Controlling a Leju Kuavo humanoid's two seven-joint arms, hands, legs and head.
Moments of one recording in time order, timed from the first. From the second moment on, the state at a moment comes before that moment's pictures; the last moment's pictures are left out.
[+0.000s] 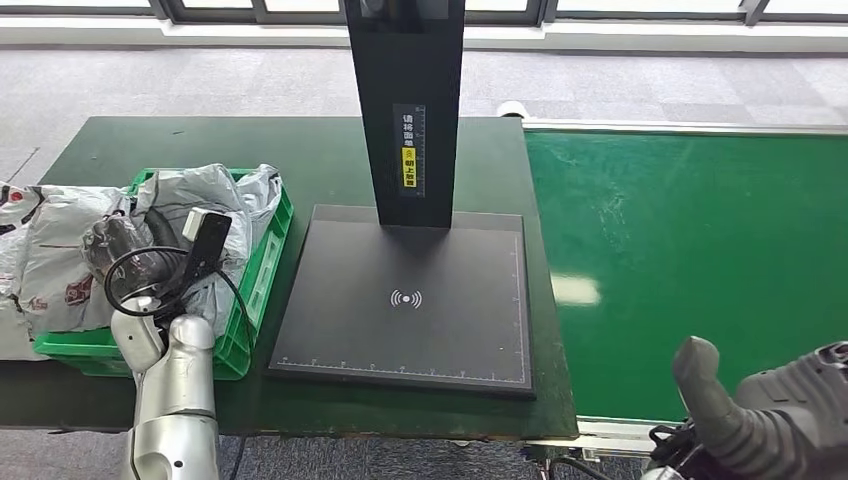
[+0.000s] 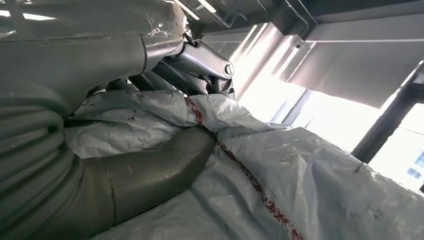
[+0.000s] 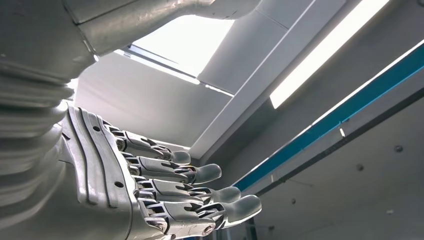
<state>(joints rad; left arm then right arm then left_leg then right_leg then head) -0.49 -0.29 0.55 -1.18 -1.40 0.70 -0.22 0.12 0.32 0.01 -2.05 0.80 -0.70 -0.70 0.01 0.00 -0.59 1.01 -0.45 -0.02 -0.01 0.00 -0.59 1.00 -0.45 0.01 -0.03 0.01</state>
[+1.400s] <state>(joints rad) -0.36 -0.35 0.58 -1.51 -0.43 0.70 -0.70 0.11 0.32 0.01 -1.98 0.78 -0.70 -0.70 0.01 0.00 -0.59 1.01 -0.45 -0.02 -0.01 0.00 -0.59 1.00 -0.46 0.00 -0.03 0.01</state>
